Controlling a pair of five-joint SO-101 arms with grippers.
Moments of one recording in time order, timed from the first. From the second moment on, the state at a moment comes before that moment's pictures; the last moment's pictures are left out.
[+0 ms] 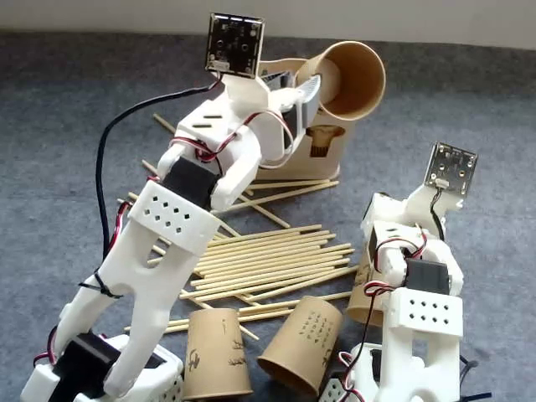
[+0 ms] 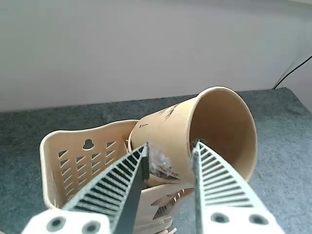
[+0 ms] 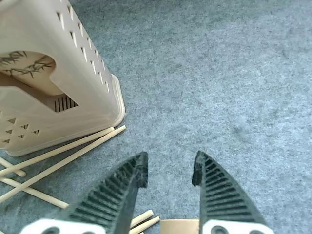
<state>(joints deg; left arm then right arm) 23.4 -17.7 9.9 33.5 19.8 3.3 -55.4 59.8 42.9 -7.6</state>
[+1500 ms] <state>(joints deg) 22.2 0.2 3.6 21.1 20.3 3.3 -55.4 59.8 42.9 -7.6</state>
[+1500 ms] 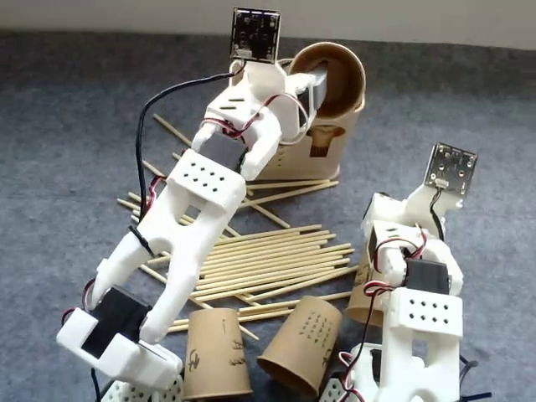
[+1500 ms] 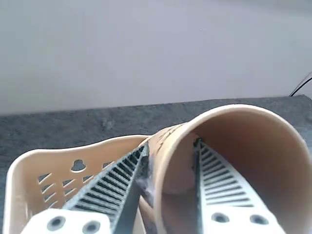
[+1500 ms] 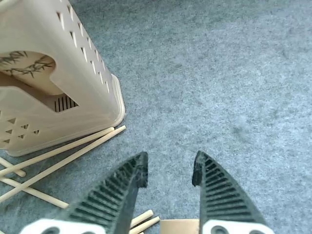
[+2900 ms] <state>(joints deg) 22.2 0.8 -10.2 37.6 20.3 3.3 -55.4 59.8 42.9 -7.6</state>
